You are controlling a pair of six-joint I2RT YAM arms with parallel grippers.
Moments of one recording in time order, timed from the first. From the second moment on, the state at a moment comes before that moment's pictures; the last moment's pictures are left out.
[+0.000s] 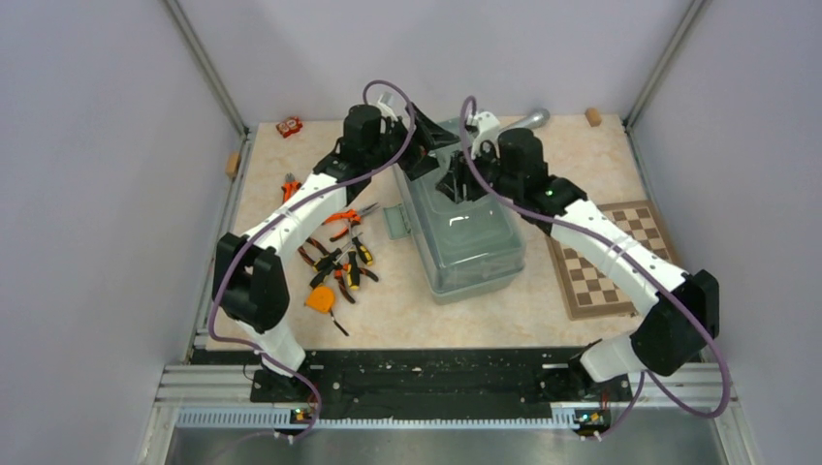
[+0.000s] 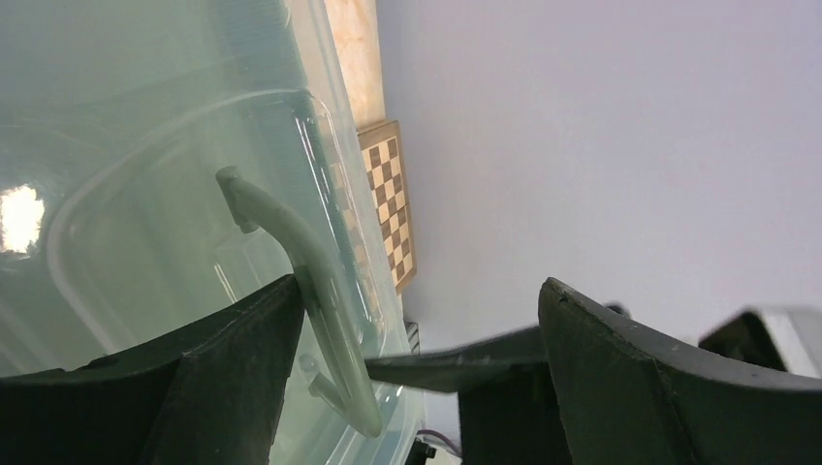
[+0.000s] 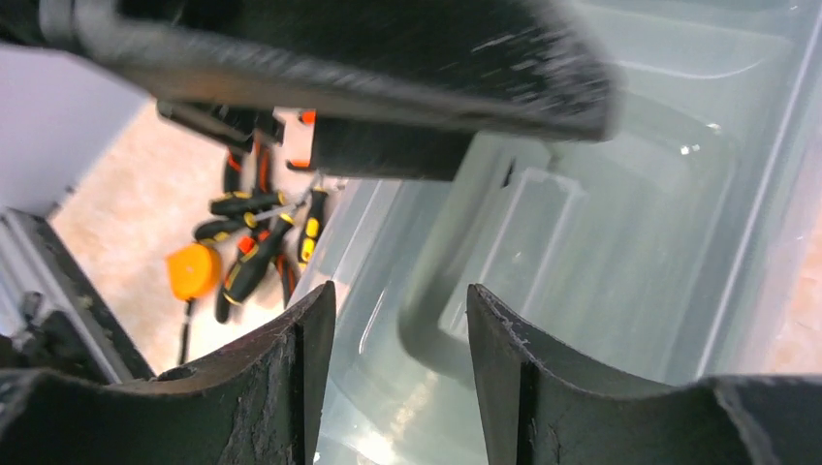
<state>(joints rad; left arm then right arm) -0.46 1.71 1.48 -0.03 0.48 -1.16 0.54 1.43 1.30 -0.24 -0.29 0.21</state>
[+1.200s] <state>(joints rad) -0.31 1.25 1.22 -0.24 0.16 -0.79 0.65 1.41 1.31 -0.25 0.22 0.20</state>
